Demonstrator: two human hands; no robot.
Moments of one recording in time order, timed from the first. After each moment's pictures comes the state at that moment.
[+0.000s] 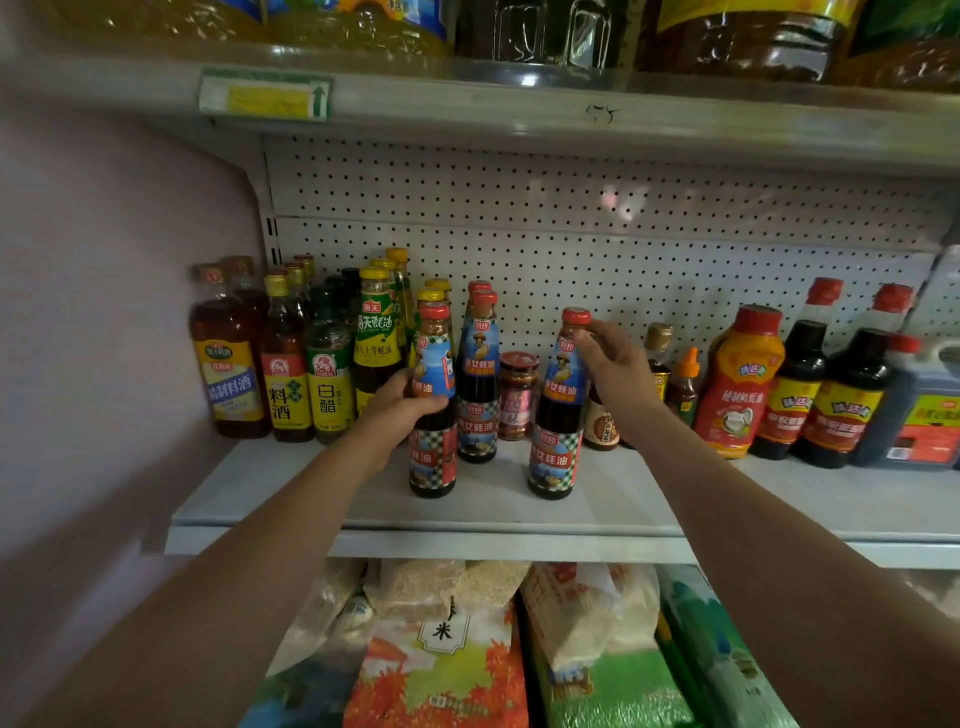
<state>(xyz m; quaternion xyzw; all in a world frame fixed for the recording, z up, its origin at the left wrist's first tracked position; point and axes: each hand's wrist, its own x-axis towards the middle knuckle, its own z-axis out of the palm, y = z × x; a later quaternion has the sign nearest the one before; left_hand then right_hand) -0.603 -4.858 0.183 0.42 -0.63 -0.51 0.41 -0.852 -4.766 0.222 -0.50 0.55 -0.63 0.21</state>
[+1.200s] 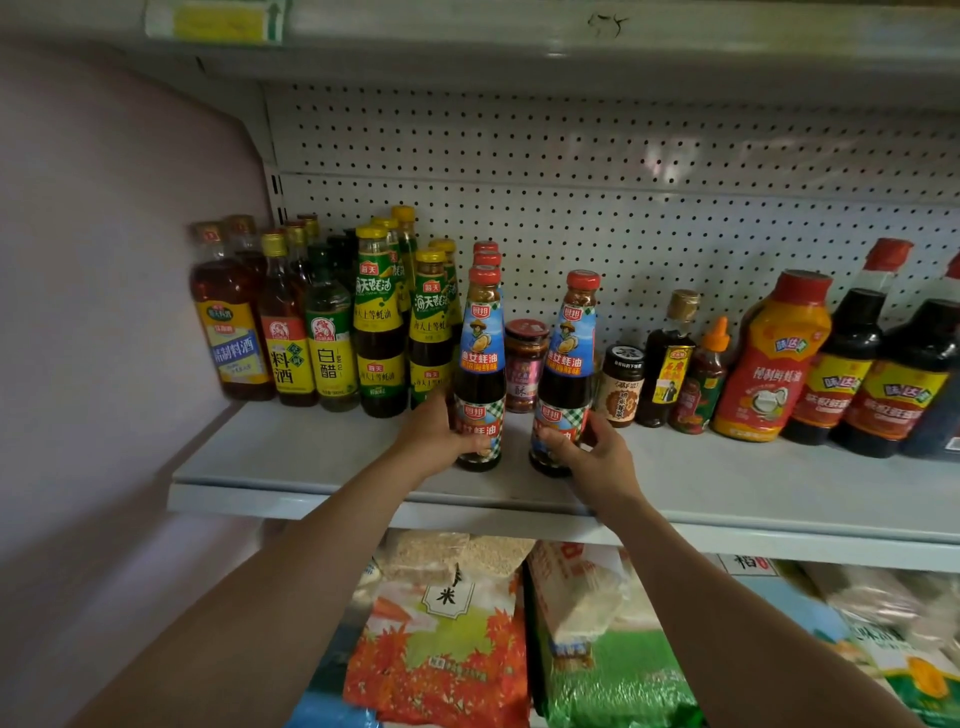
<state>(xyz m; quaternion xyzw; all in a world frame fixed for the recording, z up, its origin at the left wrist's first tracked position) -0.647 -4.837 0.127 0.48 -0.71 -0.40 0.33 -0.856 -4.765 0.085 -0.47 0.62 -0.57 0.26</state>
